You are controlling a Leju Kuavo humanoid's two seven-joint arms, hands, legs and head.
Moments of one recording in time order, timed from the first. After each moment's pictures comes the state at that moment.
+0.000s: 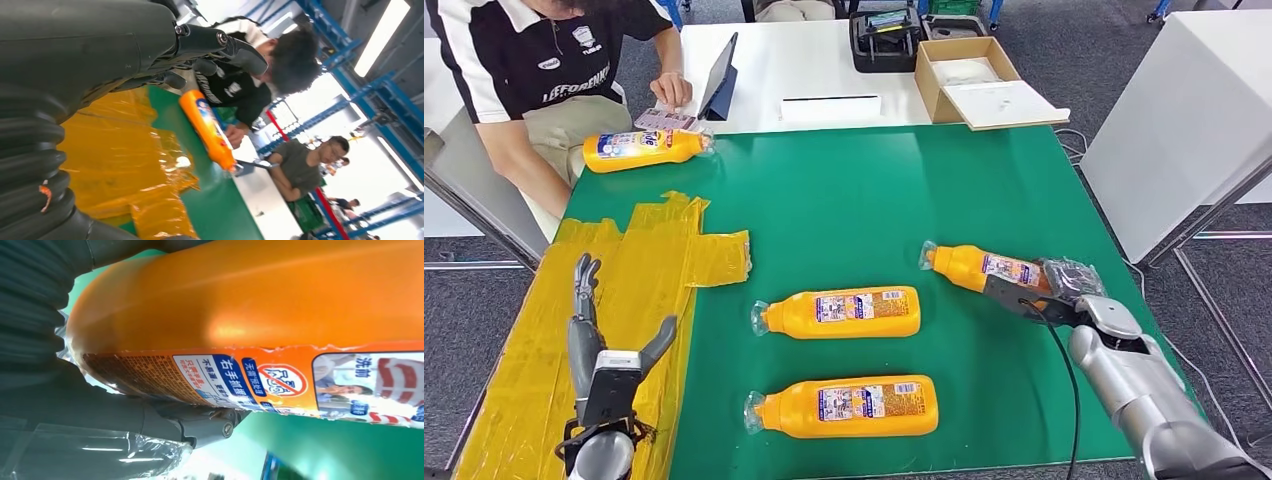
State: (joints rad) left arm 0.06 0.02 -0.02 -1.46 -0.38 0.58 -0.54; right arm -0.64 -0.30 0.48 -0.52 1.02 0.02 0.02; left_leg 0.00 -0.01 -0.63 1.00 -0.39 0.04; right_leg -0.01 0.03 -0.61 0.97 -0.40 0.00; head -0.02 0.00
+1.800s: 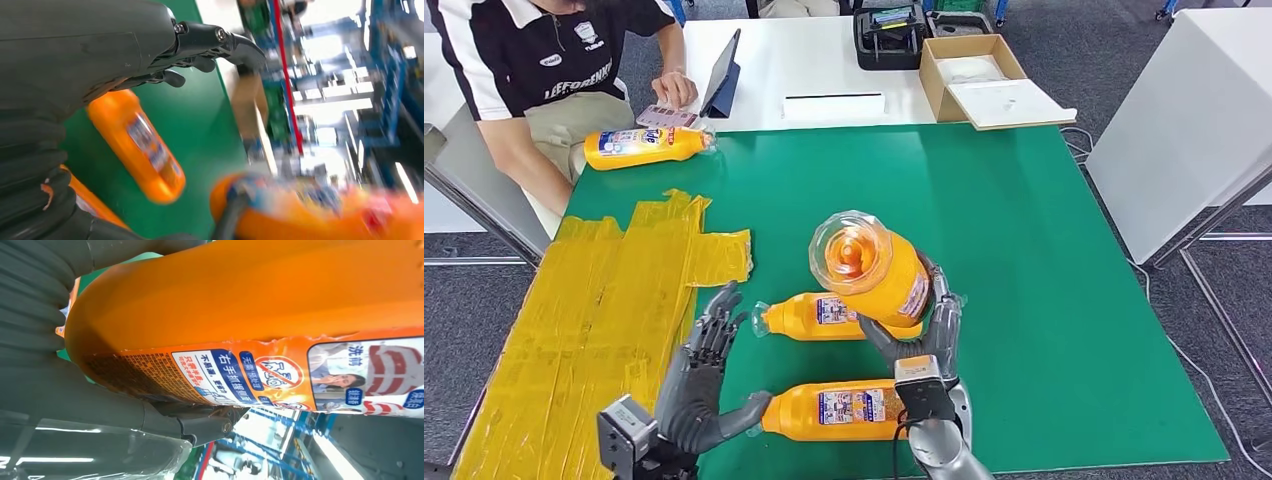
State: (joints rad) left arm 0.15 0.05 -0.42 -1.76 -0.04 0.09 -0.40; right arm -0.16 0.13 0.58 -1.19 0.27 -0.60 -0.69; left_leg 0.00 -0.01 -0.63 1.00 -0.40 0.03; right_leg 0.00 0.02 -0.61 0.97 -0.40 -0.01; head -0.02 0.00
